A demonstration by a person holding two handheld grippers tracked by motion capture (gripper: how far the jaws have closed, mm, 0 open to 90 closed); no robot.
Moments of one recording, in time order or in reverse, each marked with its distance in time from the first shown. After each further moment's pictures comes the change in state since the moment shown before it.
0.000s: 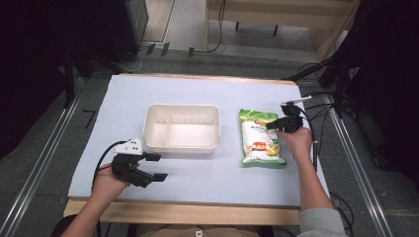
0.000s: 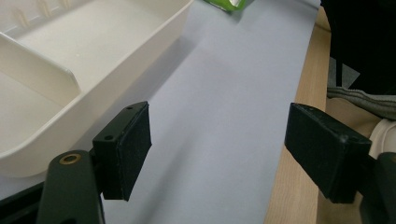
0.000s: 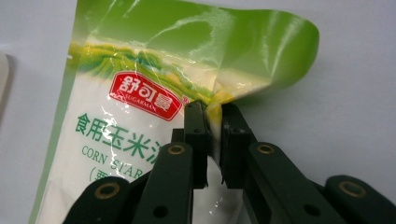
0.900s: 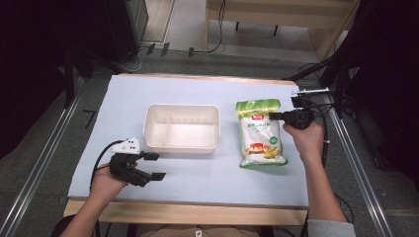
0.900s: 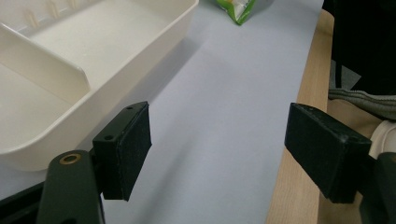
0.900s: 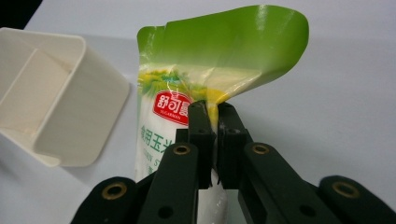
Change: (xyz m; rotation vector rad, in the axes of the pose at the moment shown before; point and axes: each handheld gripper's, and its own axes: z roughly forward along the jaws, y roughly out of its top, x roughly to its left) left arm 0.002 -0.002 -0.004 -0.007 0.011 -0.006; right arm 0.042 -0.005 -0.077 -0.180 0.113 -0.114
